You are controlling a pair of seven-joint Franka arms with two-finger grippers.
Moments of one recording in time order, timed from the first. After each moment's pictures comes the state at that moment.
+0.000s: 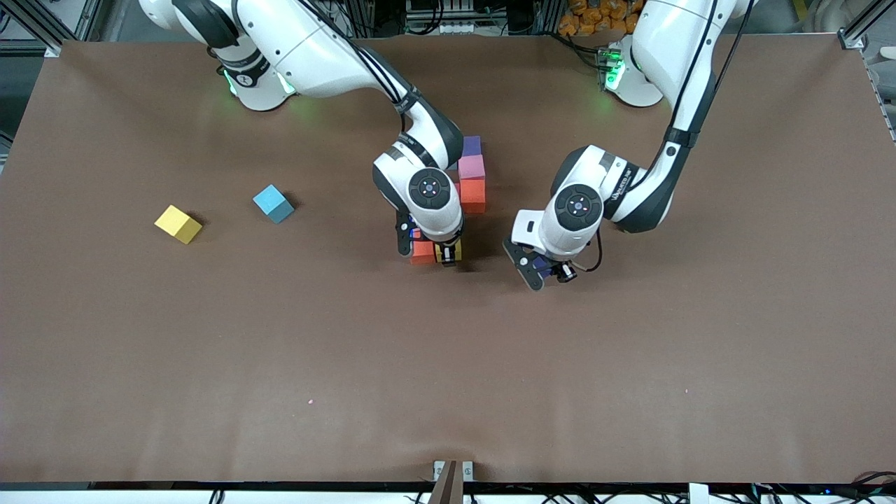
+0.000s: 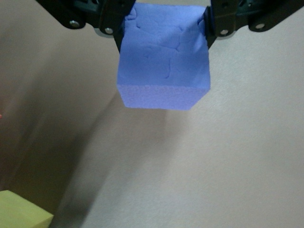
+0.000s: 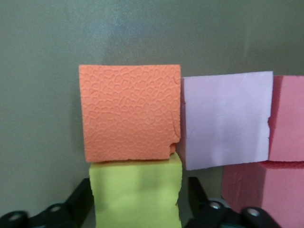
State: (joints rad) left arm -0.50 0.52 -0.05 -1.81 0.03 2.23 0.51; right arm 0.72 0.79 0.08 -1.48 0.07 2.24 2.23
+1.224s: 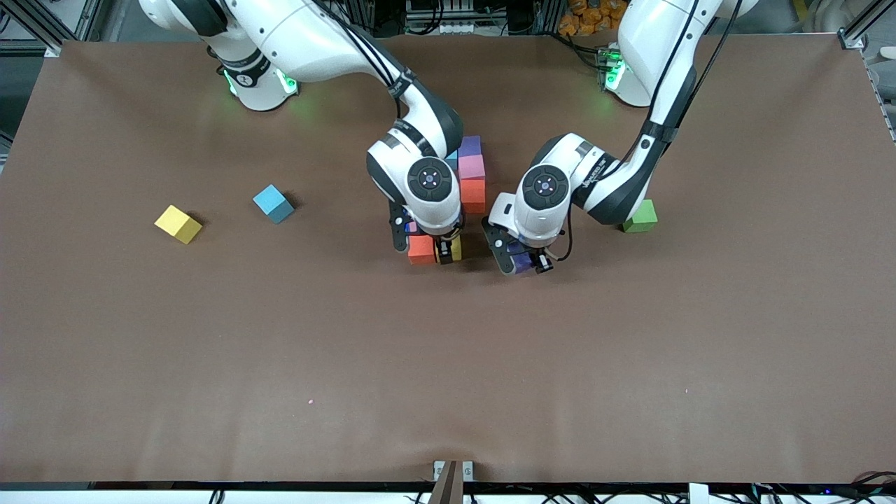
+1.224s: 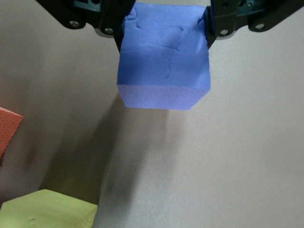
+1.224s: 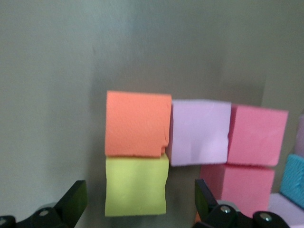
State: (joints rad) left arm -0.51 0.52 -0.12 -1.82 0.13 2.26 0.54; right arm 0.70 0.71 0.08 -1.44 0.06 2.05 2.12
